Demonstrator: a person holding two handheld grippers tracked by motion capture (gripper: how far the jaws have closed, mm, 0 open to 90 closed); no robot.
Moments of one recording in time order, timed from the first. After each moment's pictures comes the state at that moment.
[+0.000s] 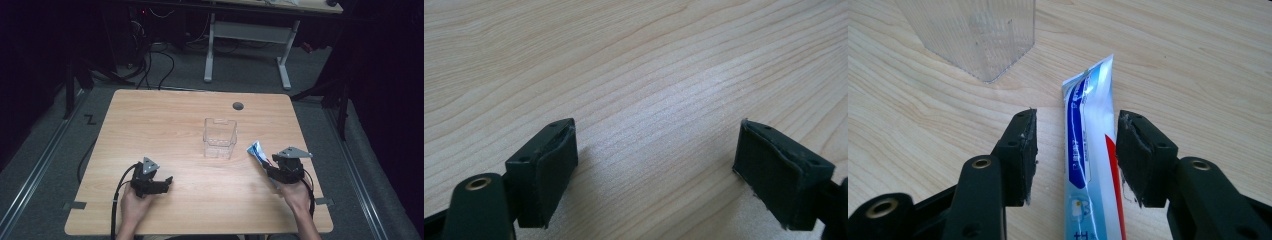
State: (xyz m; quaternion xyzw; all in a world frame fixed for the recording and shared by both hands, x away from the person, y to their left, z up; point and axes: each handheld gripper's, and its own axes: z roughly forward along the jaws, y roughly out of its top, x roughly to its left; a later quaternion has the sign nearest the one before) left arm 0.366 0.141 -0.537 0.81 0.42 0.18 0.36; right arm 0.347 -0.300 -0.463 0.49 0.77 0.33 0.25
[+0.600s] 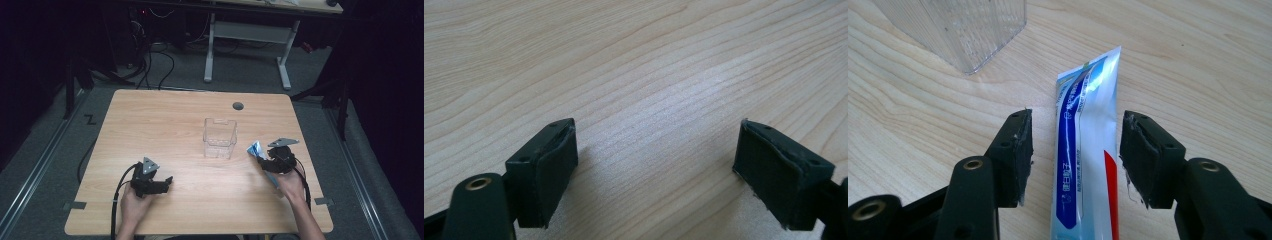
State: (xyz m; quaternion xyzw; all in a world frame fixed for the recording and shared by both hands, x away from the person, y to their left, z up) left arm 0.366 0.141 -0.537 0.81 0.42 0.18 0.36; right arm 0.386 -0.291 -0.471 0.49 0.80 0.27 0.22
